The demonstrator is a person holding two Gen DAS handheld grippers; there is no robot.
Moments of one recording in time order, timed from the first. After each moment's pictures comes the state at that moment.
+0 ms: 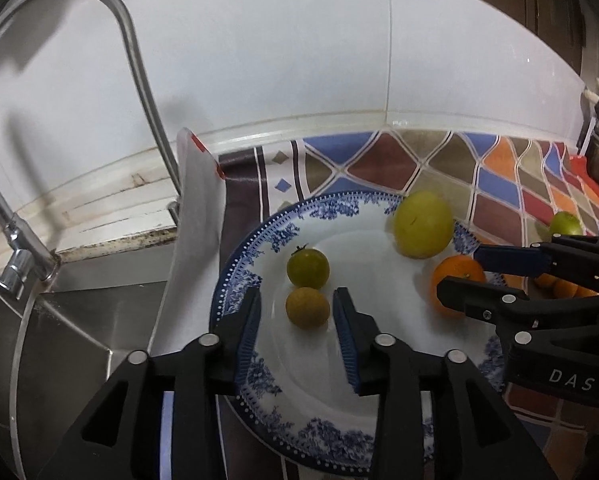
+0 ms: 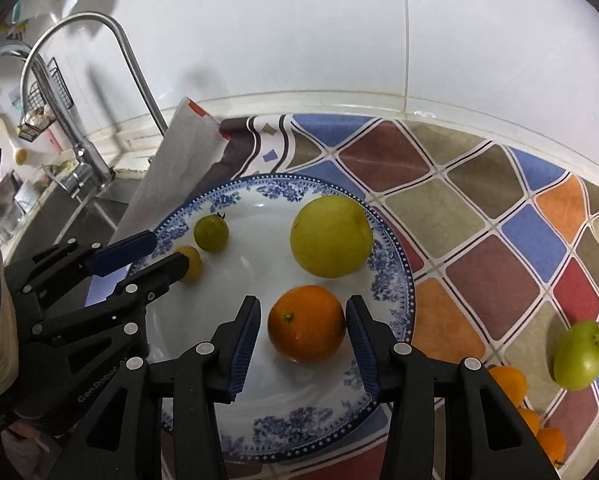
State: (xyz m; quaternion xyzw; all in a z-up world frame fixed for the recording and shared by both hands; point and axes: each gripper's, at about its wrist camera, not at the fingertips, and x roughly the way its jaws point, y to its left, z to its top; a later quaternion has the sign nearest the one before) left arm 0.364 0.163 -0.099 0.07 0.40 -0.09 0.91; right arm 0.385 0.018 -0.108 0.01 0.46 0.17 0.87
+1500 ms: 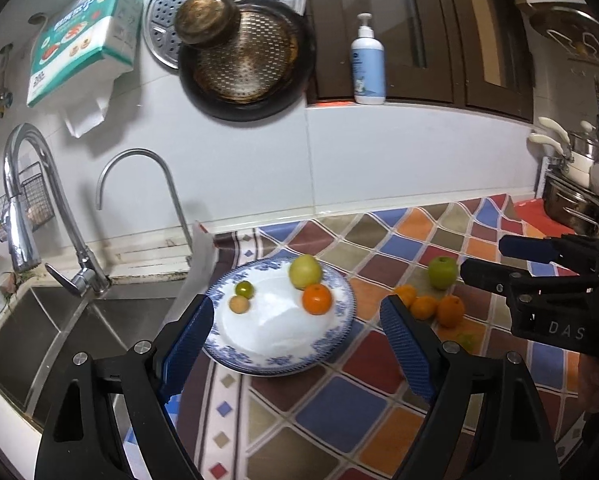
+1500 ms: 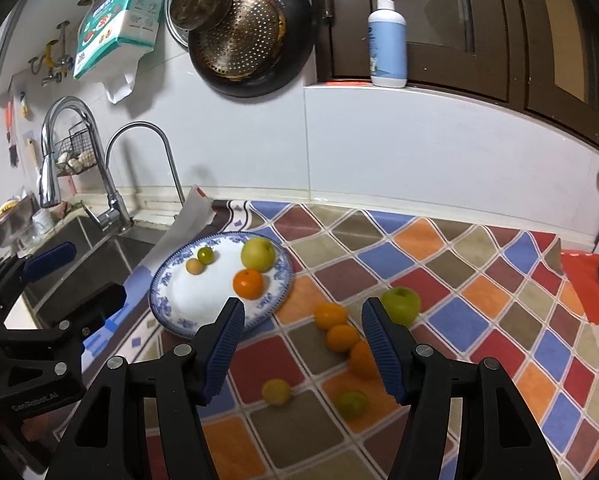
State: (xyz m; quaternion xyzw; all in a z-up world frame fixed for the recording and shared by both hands) left arm 0.185 0.078 0.001 0.07 0.26 -0.06 0.96; right arm 0.224 -0.106 -0.006 0.00 0.32 0.13 0.94
